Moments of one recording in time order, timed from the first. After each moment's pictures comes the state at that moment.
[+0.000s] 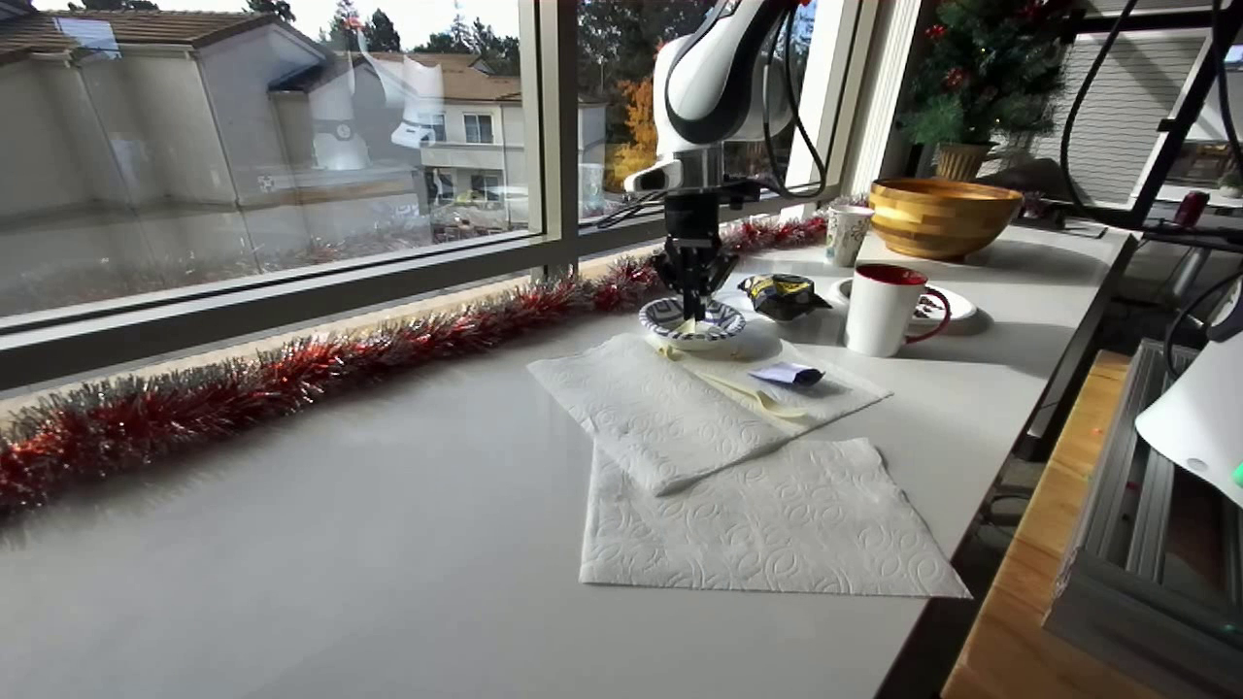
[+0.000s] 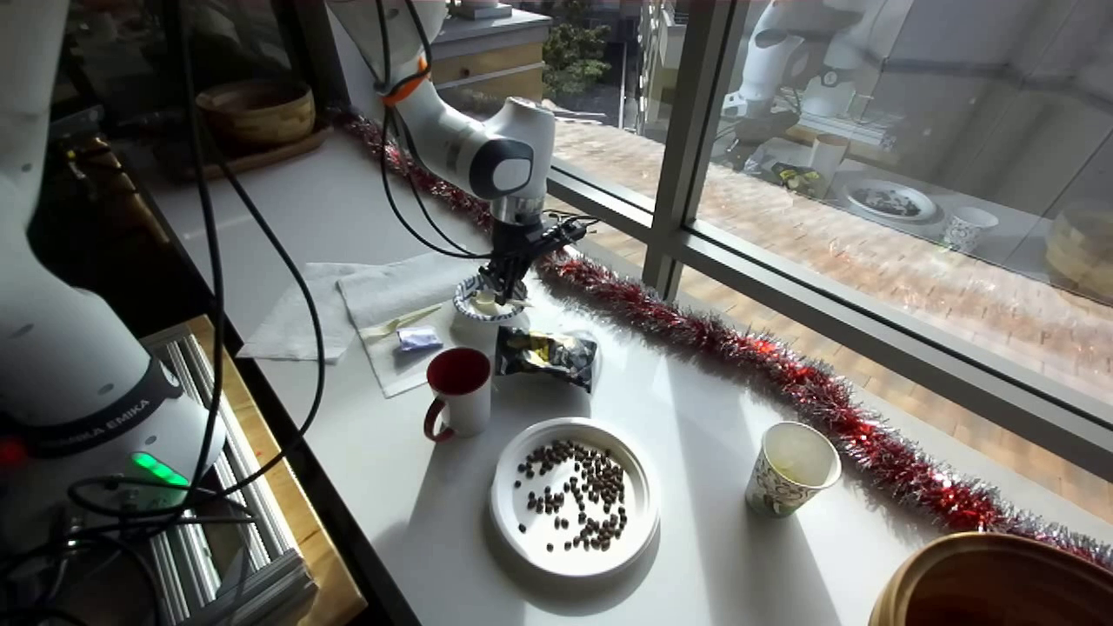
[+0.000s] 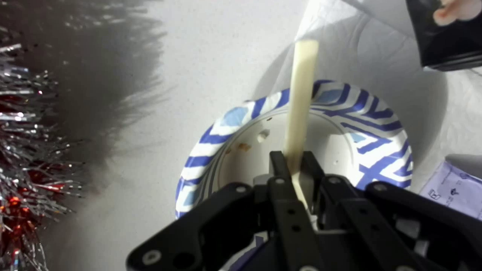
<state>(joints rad) -0.19 0.62 0.18 -2.05 -0.15 2.48 -1.65</state>
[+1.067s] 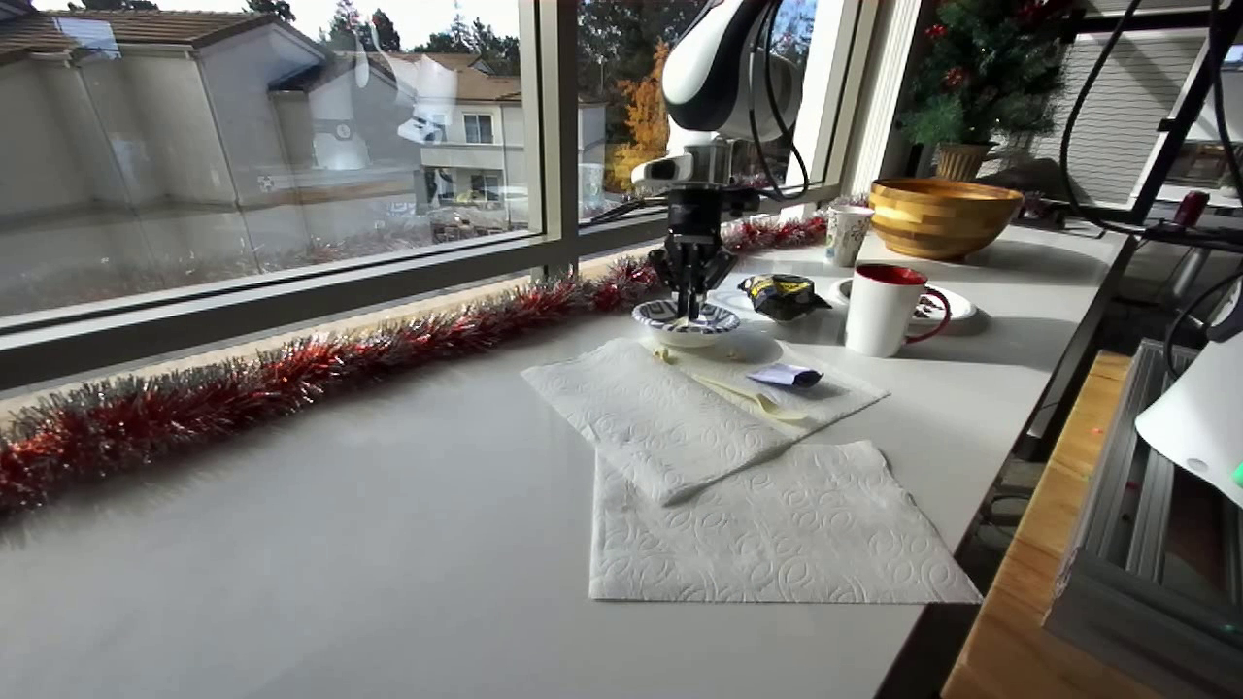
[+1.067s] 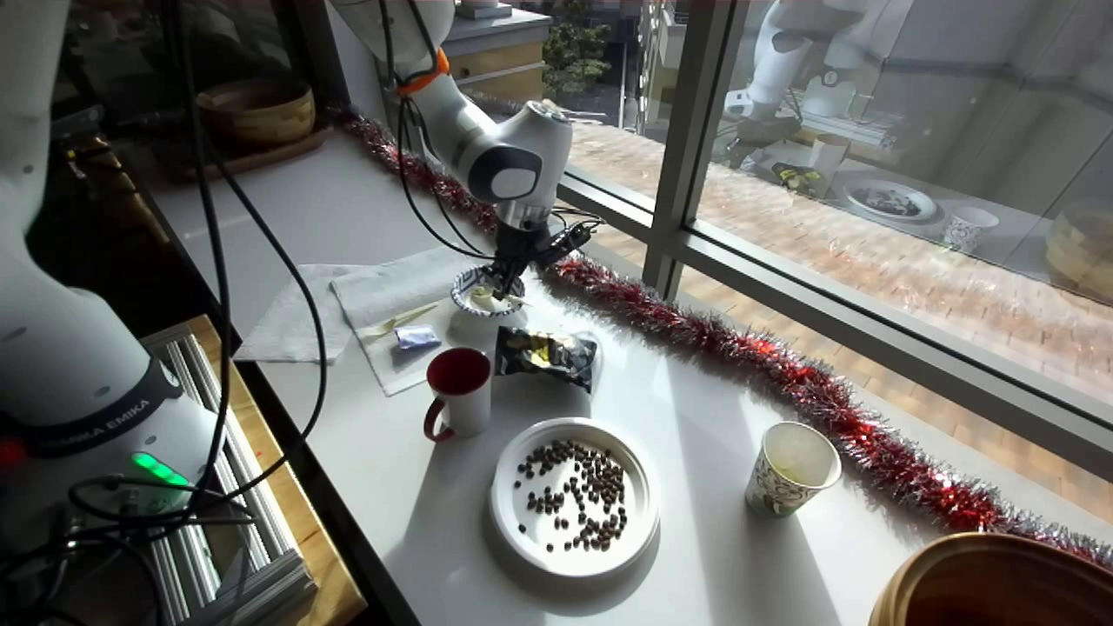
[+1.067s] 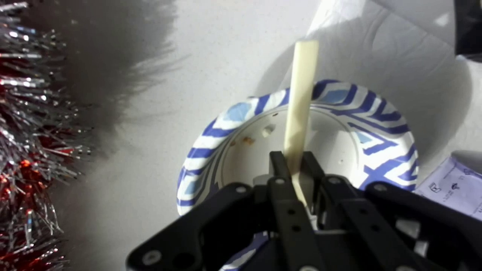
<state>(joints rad) -0.25 0.62 0.21 -2.04 0.05 2.48 -1.90</state>
